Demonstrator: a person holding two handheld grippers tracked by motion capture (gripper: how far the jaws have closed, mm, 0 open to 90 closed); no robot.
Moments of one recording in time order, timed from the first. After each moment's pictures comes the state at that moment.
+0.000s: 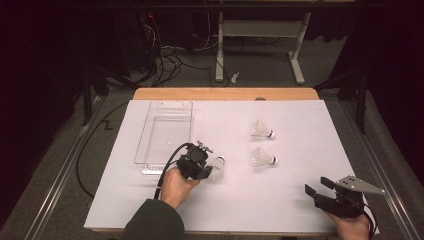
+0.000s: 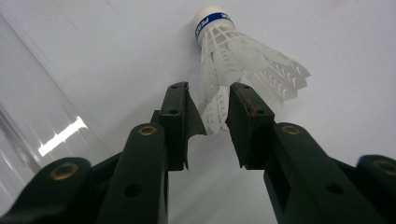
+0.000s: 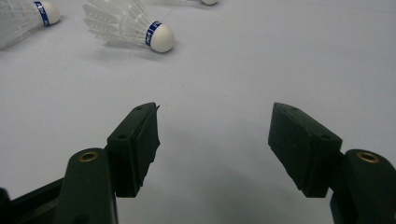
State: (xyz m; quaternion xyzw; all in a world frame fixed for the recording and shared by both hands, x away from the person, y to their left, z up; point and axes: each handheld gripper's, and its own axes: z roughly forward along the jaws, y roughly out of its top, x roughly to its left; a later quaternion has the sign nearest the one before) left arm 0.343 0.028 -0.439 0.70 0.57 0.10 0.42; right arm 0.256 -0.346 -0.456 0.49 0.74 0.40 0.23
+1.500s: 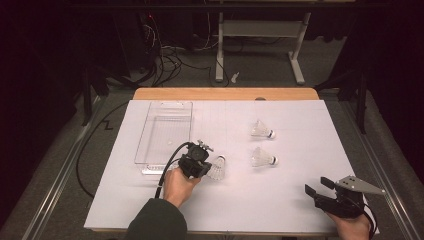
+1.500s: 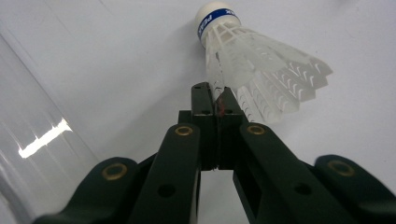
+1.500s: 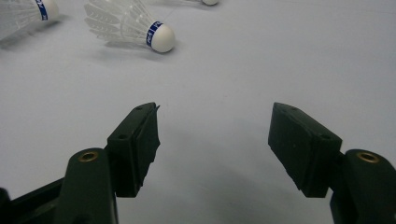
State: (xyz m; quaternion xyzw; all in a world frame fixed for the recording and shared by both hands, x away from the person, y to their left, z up) left arm 0.349 0.028 -0.441 0.69 0.57 0.08 0.43; right arm 0.256 -0.347 -0.456 0.49 0.74 0.40 0.23
